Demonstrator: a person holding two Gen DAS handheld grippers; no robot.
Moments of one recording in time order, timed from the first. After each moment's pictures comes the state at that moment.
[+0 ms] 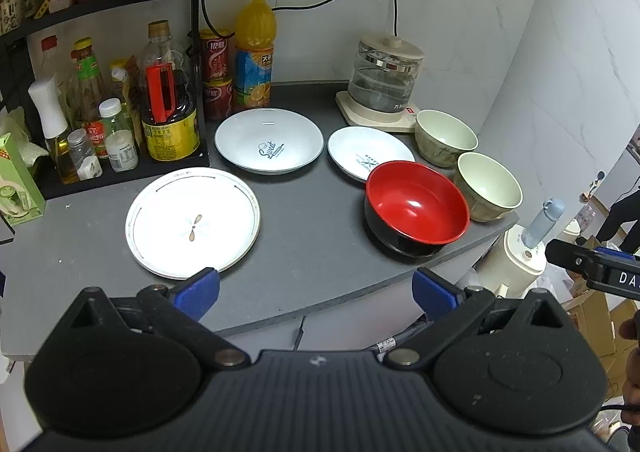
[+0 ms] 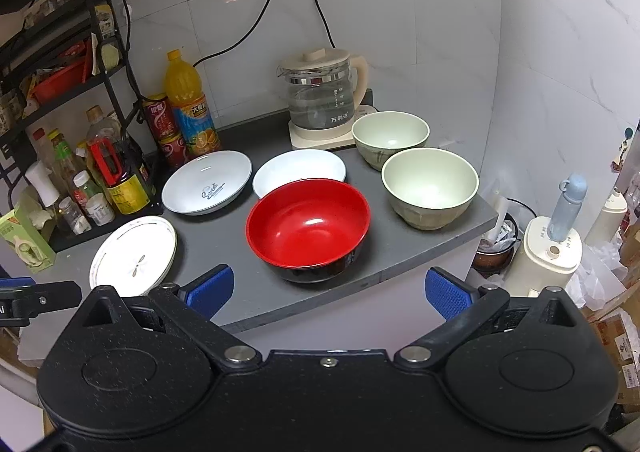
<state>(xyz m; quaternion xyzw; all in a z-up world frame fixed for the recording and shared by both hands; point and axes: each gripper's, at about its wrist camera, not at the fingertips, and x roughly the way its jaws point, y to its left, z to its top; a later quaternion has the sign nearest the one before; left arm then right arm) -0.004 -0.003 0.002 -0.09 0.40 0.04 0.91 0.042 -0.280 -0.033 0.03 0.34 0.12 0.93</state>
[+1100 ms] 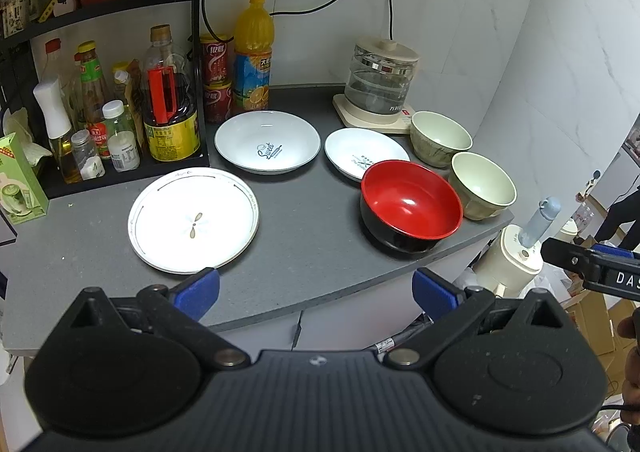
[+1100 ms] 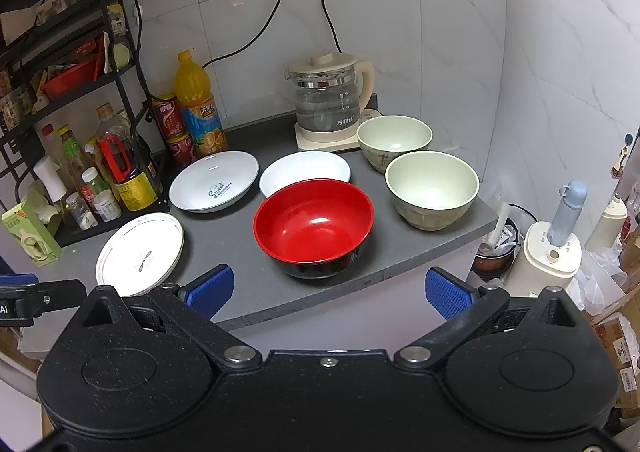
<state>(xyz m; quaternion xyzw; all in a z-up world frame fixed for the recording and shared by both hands) -0.017 -0.007 0.005 -0.09 0.39 0.04 0.92 0.031 -0.280 -0.031 0.02 0.34 0.12 0.93</state>
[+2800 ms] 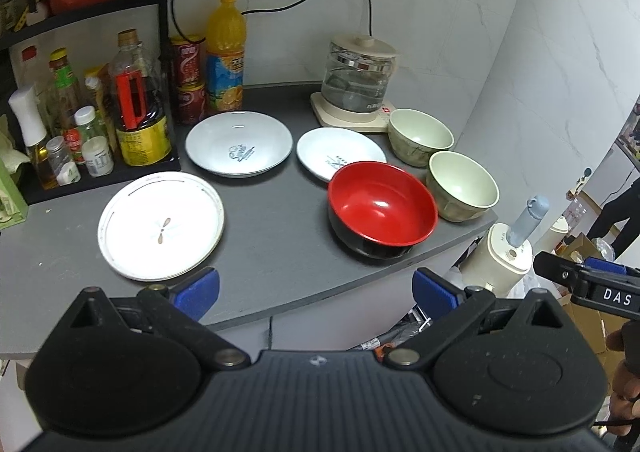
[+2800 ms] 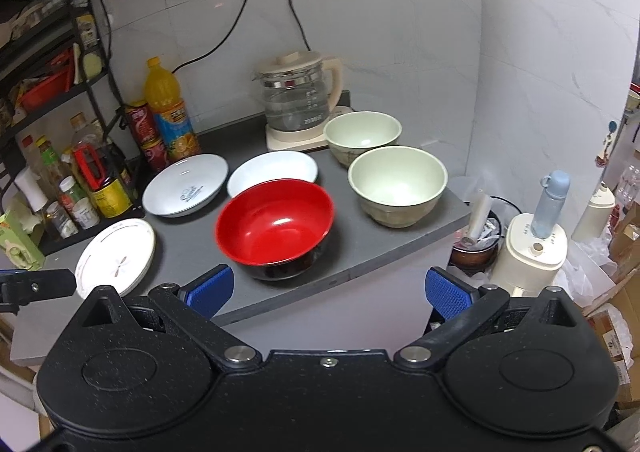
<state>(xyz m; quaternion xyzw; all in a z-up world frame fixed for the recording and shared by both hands) 0.006 -0.045 0.007 -0.09 0.39 0.02 0.91 0.042 -0.322 -0.040 0.04 0.34 0.10 0.93</state>
